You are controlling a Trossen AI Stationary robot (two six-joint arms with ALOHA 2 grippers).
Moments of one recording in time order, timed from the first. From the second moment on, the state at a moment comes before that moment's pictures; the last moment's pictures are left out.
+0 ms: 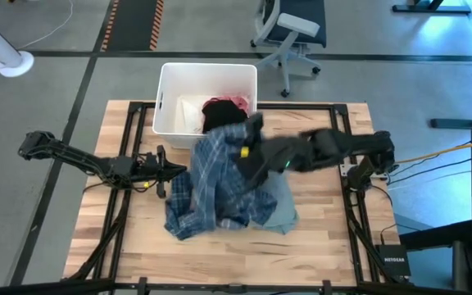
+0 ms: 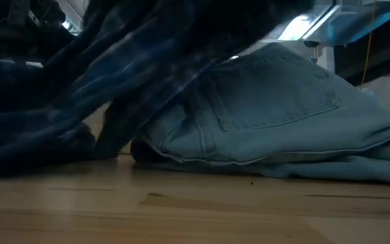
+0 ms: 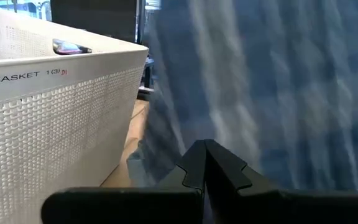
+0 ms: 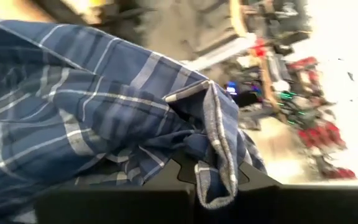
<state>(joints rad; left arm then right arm) -0.23 0.58 0.02 0.59 -0.41 -0.12 0.25 1.80 2.24 -0.95 0.59 -0.71</state>
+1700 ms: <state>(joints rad) -0.23 0.58 0.02 0.60 -0.44 -0.07 -0.38 2.22 2.35 -0.42 0.31 -0.95</state>
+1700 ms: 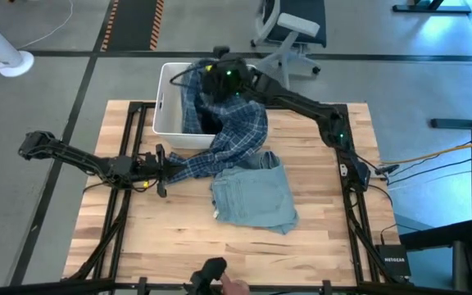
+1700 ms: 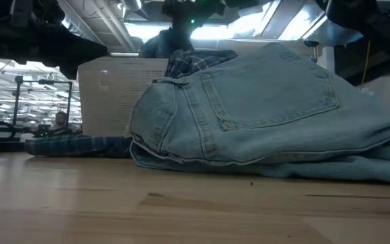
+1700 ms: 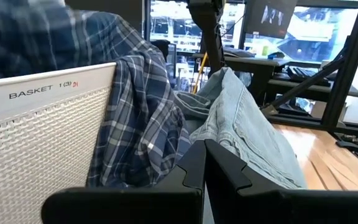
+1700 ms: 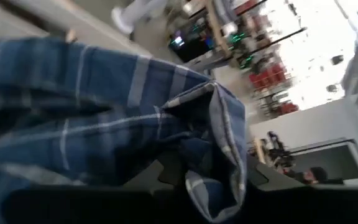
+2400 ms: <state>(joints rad) -0.23 0.58 0.02 0.59 -0.43 -0.15 -0.29 2.01 2.35 -0.76 0.36 -0.87</state>
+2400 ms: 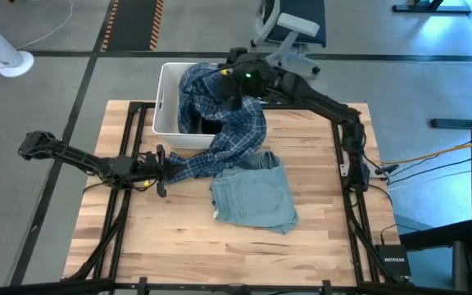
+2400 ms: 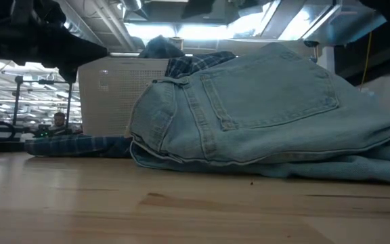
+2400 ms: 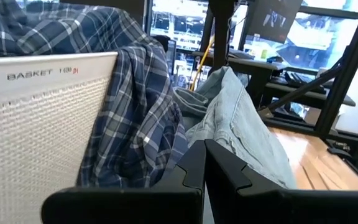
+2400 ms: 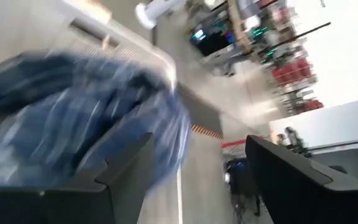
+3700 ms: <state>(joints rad) -0.23 0.58 0.02 0.53 -0.43 -0.18 0.17 1.68 1.34 -0.61 0.67 -1.04</state>
